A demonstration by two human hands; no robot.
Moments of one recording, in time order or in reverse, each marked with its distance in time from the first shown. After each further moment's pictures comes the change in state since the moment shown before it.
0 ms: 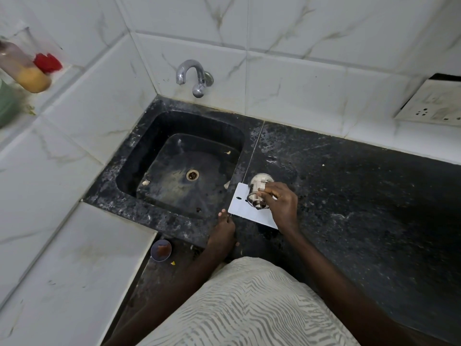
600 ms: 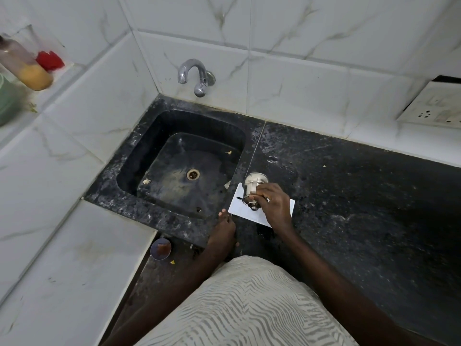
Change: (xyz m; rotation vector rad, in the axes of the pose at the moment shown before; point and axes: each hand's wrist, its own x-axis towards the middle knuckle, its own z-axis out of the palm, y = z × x) left_hand -0.002 0.004 -0.002 0.044 0.013 -0.001; right_hand 0.000 0.004 0.016 -0.132 -0.069 -0.165
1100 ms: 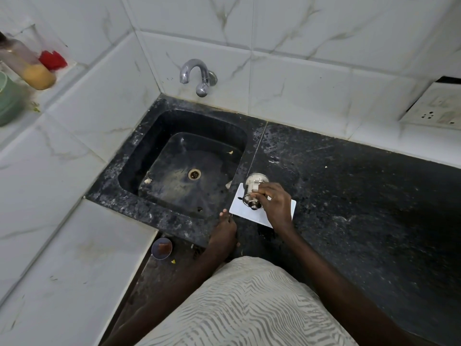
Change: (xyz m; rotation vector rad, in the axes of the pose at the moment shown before) left_hand 0.001 0.000 0.001 -0.013 0.020 -0.014; right_hand 0.003 0.000 0.003 0.039 0.038 0.037
